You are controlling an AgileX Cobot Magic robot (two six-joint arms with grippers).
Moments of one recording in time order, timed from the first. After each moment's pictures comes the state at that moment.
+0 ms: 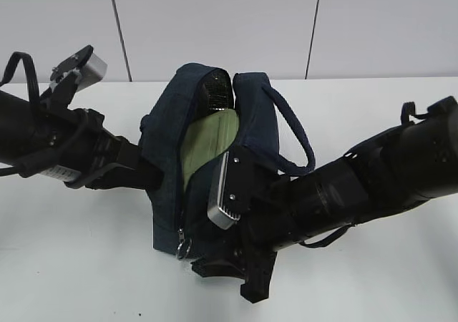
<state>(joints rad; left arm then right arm) -0.31 1.53 -0.82 -1.11 0.70 0.96 0.51 1.88 -0.86 1.63 0.66 -2.35</state>
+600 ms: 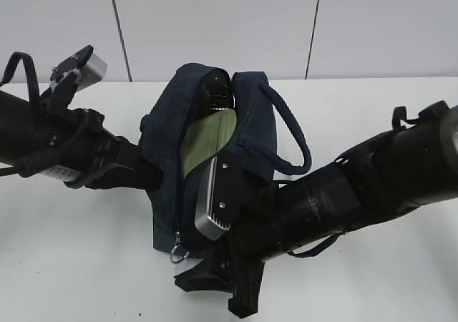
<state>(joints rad) -0.31 1.53 -0.82 -1.11 0.70 0.96 0.54 1.88 -0.86 1.66 0.71 -2.36</state>
